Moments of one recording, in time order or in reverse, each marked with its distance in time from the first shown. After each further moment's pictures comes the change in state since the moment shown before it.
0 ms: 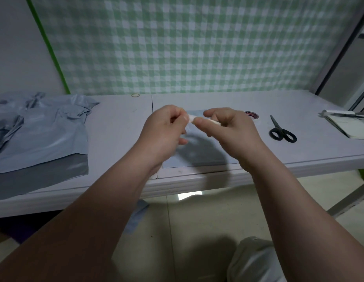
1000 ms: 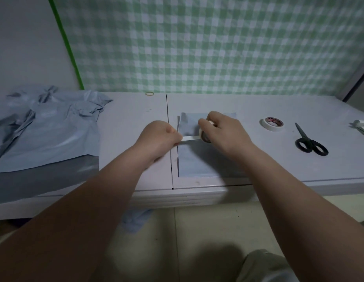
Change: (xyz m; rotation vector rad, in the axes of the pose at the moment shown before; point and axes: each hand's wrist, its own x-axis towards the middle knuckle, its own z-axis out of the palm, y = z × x) left_hand 0.057 -0.067 -0.035 0.354 0.019 -0.263; right_hand 0.063 0.031 0.050 -0.439 -0.076 0.045
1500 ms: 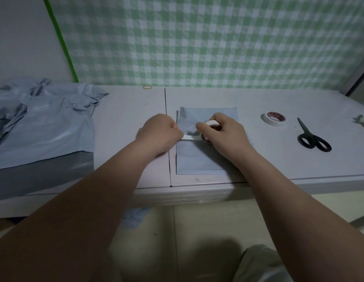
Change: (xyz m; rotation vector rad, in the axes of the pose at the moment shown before) left_hand 0.019 -0.004 0.009 0.296 0.019 0.090; right_hand -0.004 0.018 0.014 0.180 0.079 0.058
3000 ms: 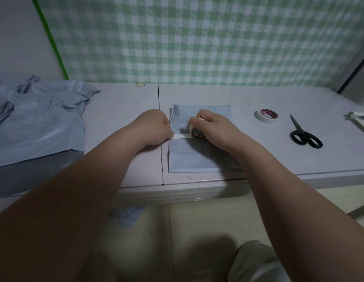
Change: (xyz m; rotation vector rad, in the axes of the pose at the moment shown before) left_hand 0.007 0.008 -0.011 0.186 -0.131 0.053; right_hand 0.011 -0.009 -0.008 0.021 -0.271 -0.015
